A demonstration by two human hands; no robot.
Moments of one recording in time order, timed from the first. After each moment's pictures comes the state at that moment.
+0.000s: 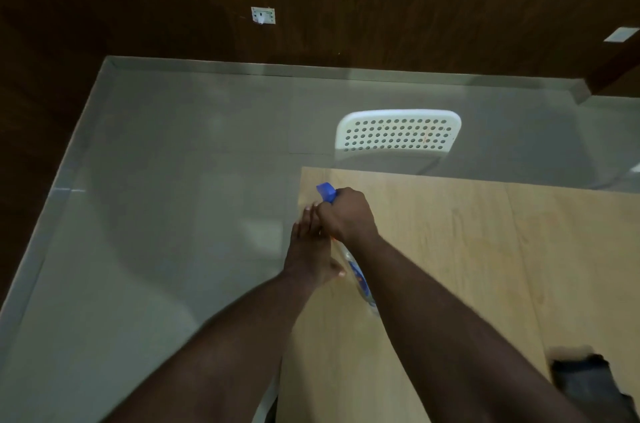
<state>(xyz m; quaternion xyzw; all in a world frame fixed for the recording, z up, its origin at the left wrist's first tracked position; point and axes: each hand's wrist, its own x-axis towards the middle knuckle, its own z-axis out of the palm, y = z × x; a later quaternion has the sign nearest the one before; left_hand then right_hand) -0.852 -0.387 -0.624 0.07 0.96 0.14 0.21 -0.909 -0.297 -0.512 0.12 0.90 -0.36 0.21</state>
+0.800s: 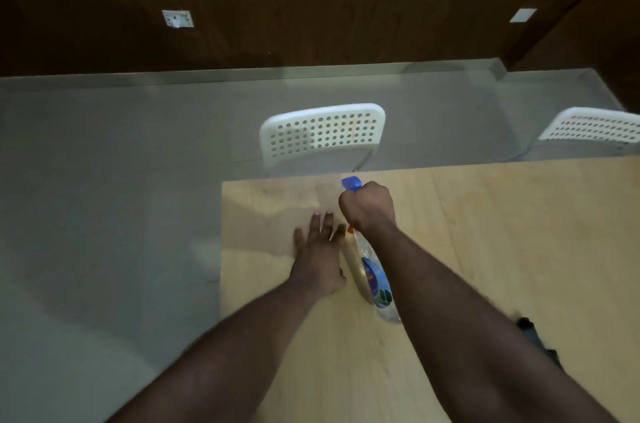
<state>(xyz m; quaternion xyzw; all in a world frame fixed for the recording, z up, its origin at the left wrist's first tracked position) -0.868 -0.251 -0.598 0.21 0.94 0.15 0.23 -0.937 -0.135 -0.513 0.30 0.89 -0.32 0.13</state>
